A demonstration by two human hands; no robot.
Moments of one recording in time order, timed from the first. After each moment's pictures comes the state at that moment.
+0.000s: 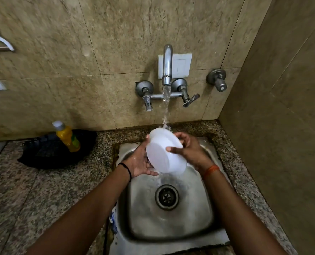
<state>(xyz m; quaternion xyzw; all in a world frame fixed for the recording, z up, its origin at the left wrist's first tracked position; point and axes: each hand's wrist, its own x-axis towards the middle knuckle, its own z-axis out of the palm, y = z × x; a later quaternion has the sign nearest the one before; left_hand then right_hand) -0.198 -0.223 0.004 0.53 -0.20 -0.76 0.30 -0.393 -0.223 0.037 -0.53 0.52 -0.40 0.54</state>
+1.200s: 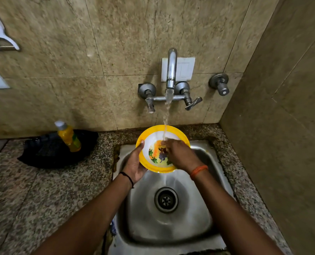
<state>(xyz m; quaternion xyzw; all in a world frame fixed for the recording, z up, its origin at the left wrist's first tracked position) -0.197 -0.213 -0.009 0.40 -0.17 -0.75 0.50 -0.361 -0.229 0.042 -0.79 0.56 -0.11 0.21</state>
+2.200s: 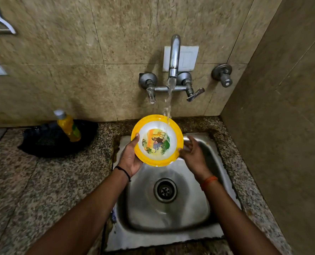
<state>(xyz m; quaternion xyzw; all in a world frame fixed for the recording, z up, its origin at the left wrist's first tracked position) -0.188 -0.203 -0.011 0.38 -0.14 -0.73 0.55 -0.388 -0.190 0.011 -0.45 0.58 -0.45 0.51</state>
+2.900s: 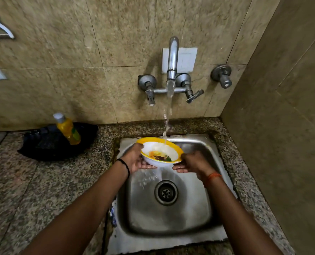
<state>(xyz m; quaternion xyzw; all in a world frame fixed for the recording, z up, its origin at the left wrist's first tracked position) -0.195 -0.212 0.011 0.58 -0.15 -0.72 0.36 -0.393 -0.202 0.010 -0.35 0.64 -0.28 0.62</state>
